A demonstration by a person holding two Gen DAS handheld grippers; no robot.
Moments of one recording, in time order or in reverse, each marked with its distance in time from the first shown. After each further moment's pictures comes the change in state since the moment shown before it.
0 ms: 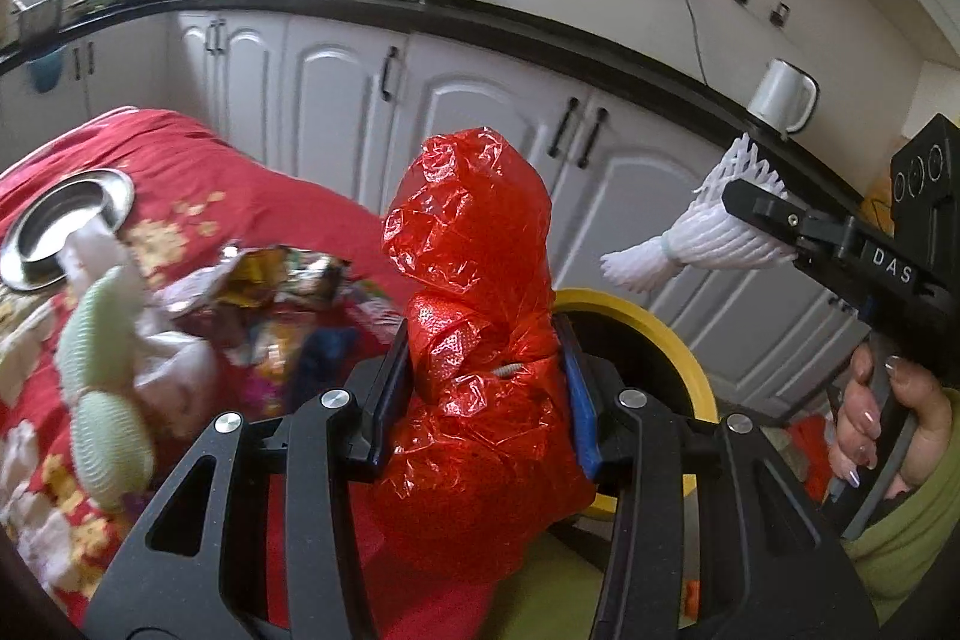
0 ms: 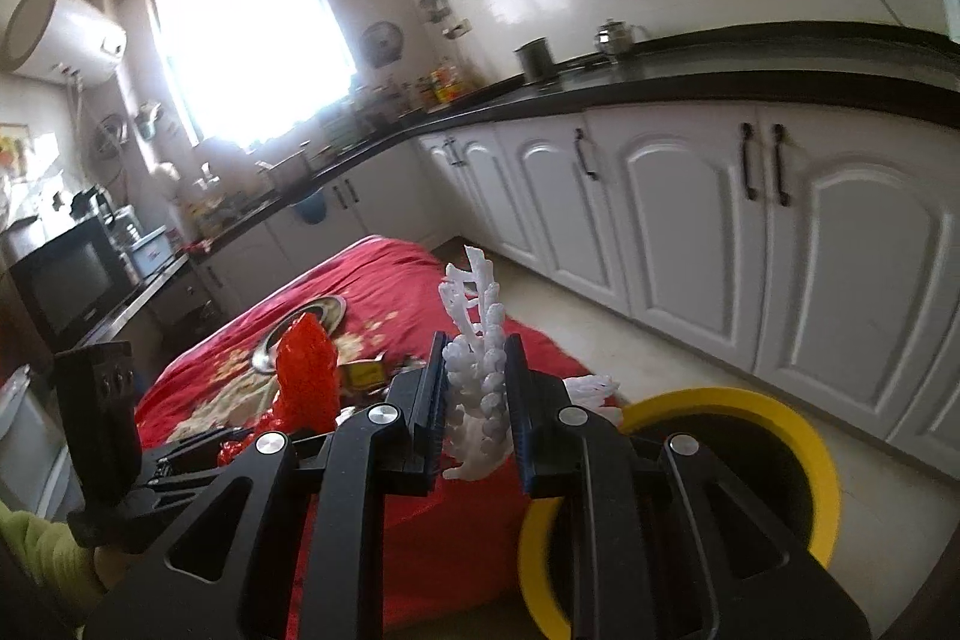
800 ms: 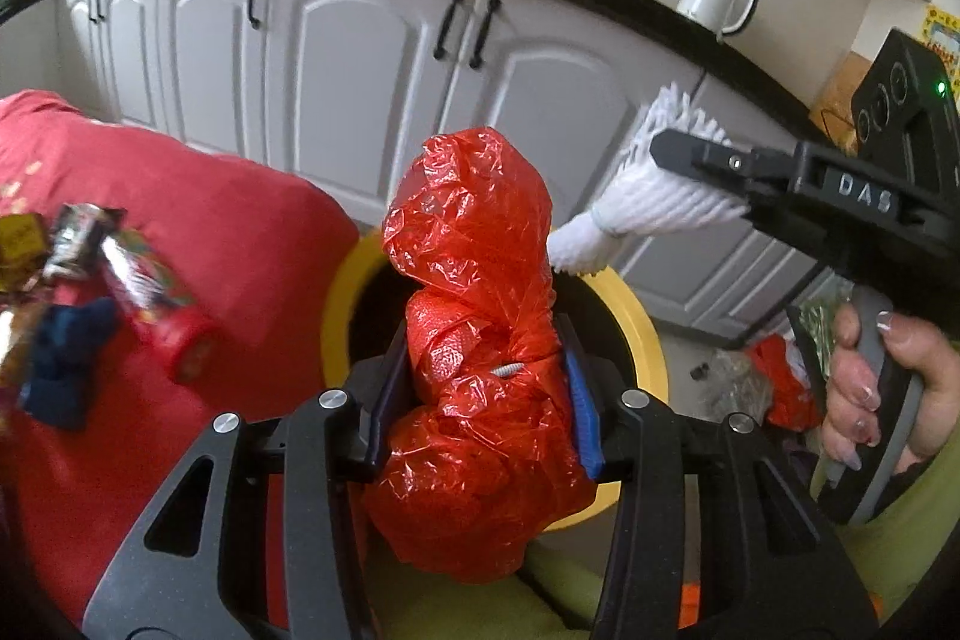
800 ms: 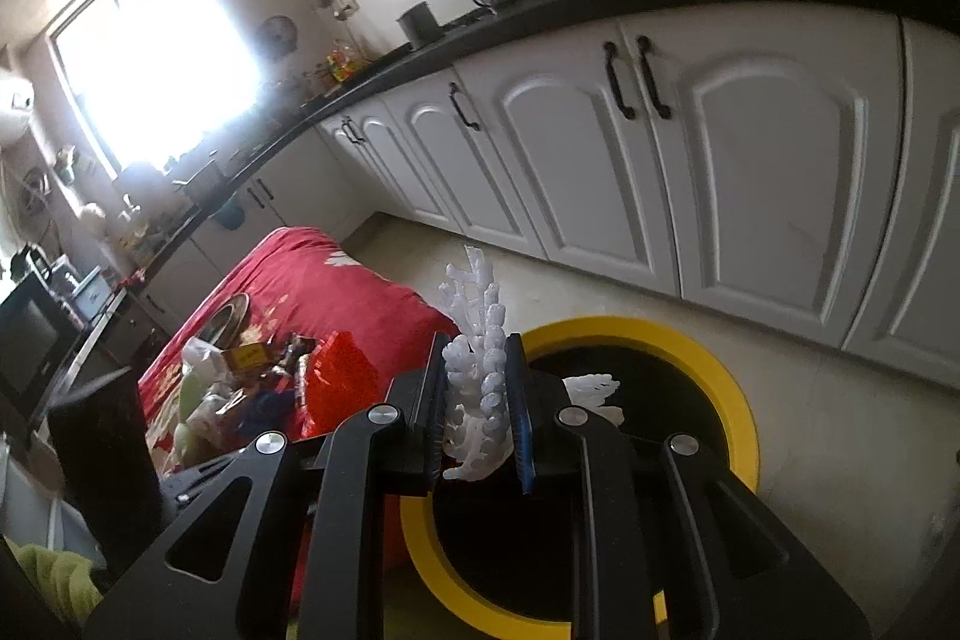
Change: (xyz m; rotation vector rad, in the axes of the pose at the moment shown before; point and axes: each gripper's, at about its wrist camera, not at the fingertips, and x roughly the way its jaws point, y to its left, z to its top) left arm 0.105 -0.073 -0.027 0.099 0.190 -0.177; right arm -0.001 -0.087 -0.023 0.187 0.105 -0.146
